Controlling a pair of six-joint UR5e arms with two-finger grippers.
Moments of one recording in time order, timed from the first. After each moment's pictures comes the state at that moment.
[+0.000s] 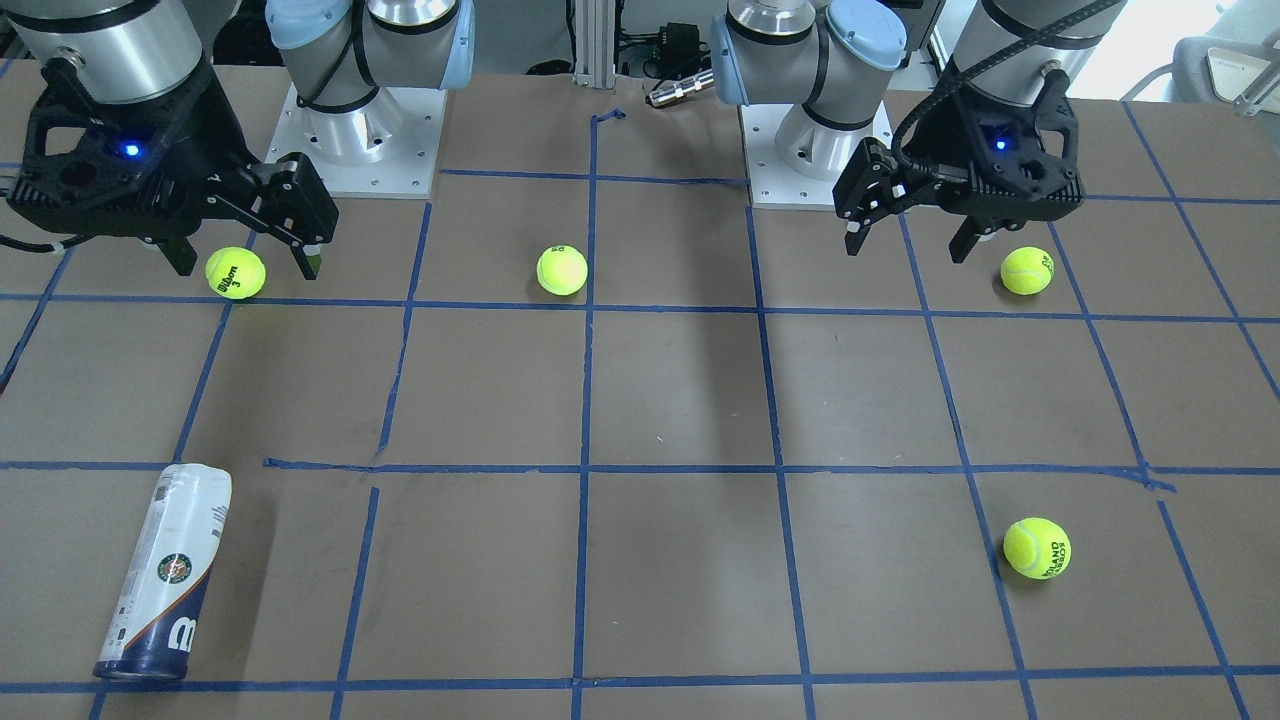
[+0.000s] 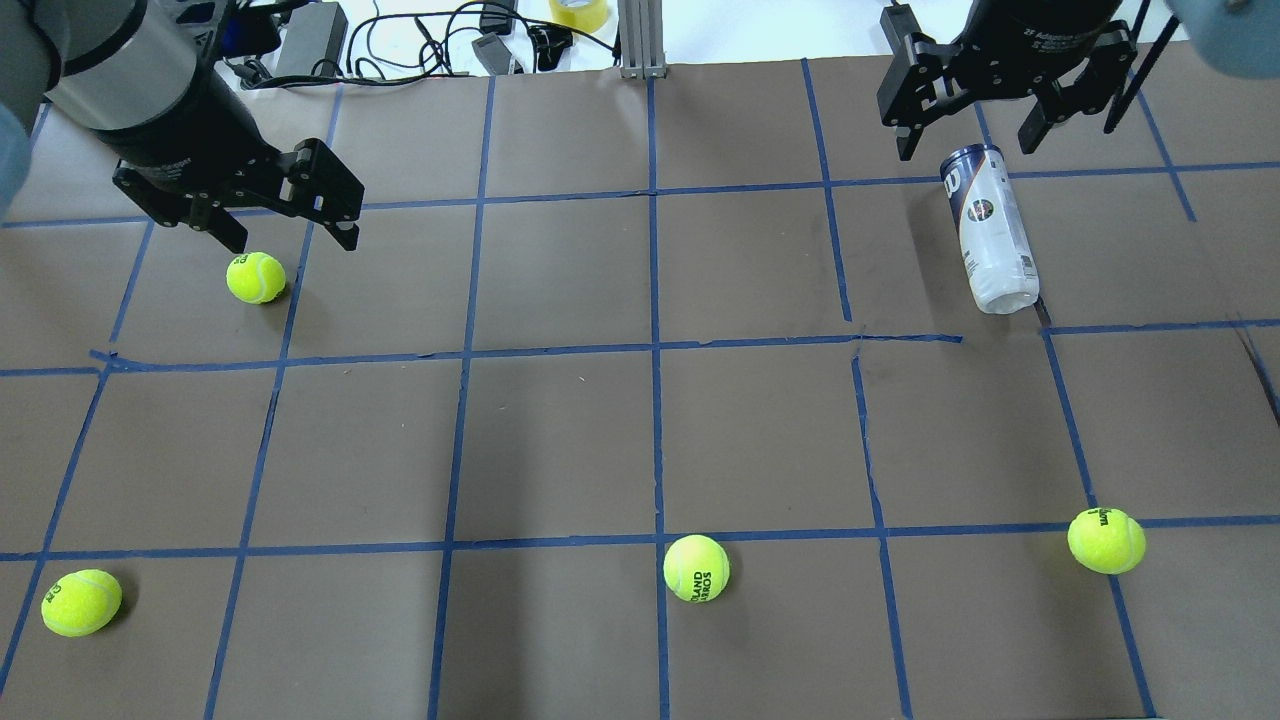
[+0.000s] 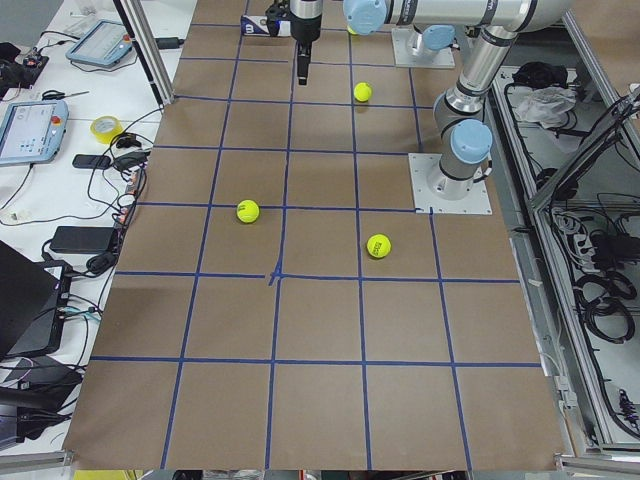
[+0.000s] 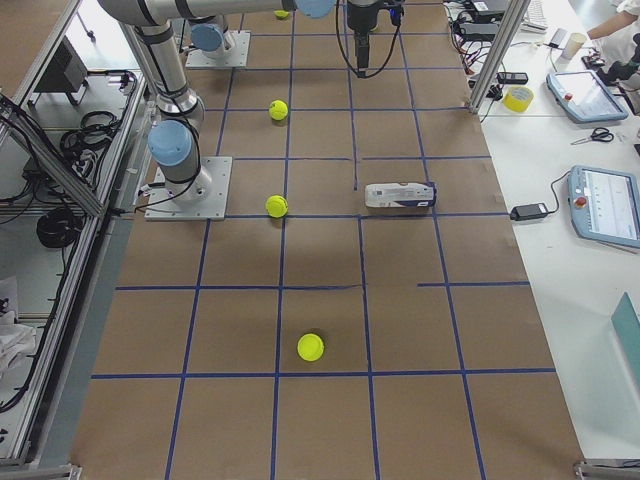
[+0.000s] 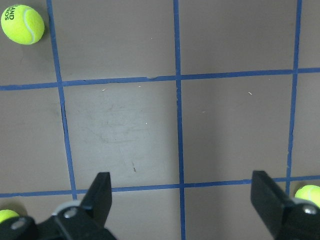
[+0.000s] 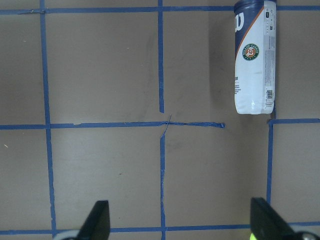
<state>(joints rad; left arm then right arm) -1.50 -1.51 -1.60 -1.55 1.54 0.11 1.56 -1.51 1.43 -1.55 -1.59 0.00</state>
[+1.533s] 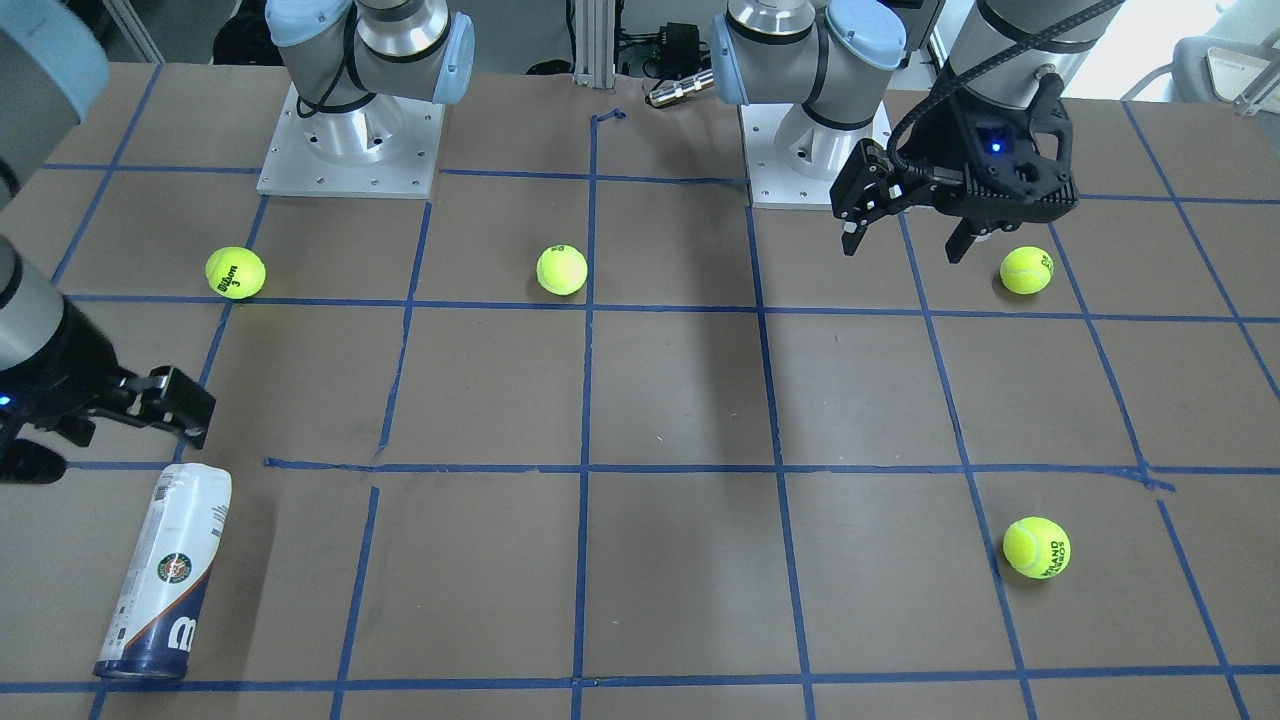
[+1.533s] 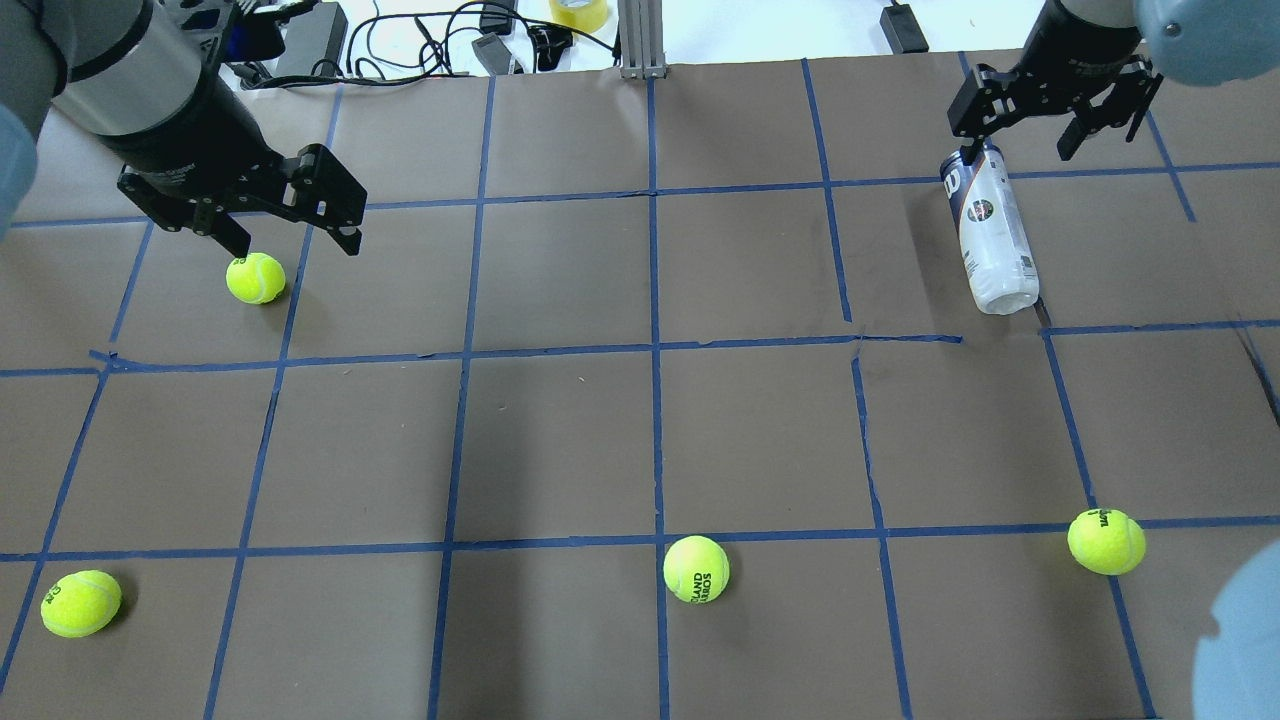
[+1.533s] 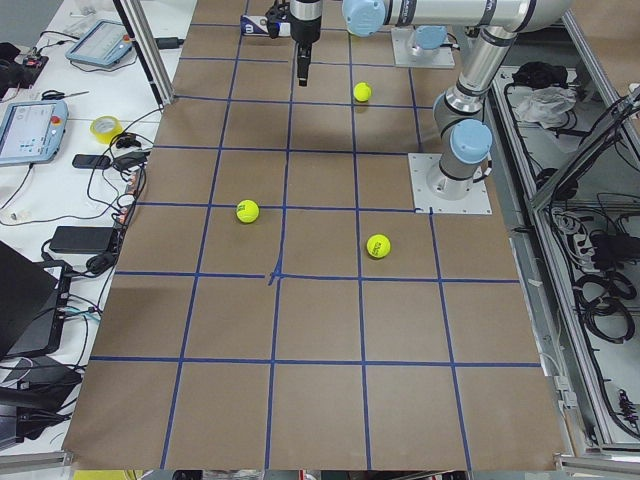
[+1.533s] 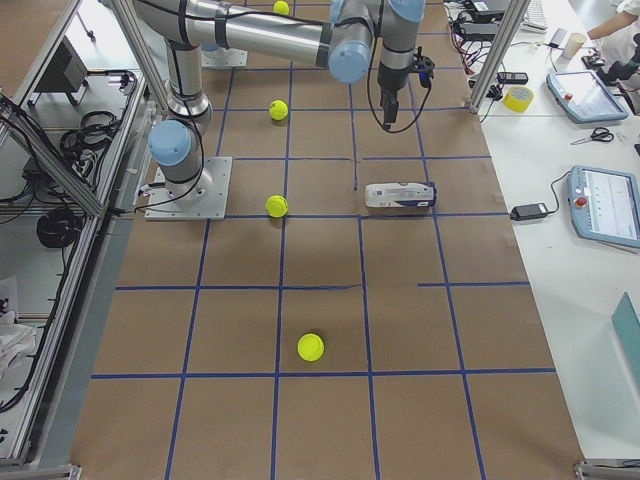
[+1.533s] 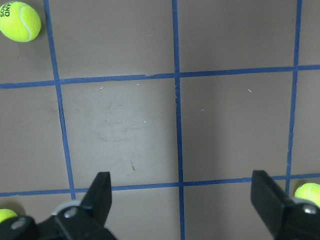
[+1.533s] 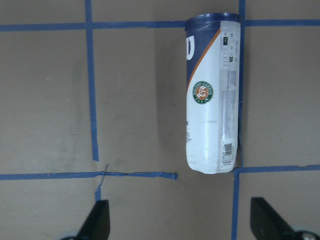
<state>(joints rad) -1.50 -1.51 -1.60 -1.55 1.54 0.11 1.36 -1.26 1.44 -1.77 -1.59 -0.20</state>
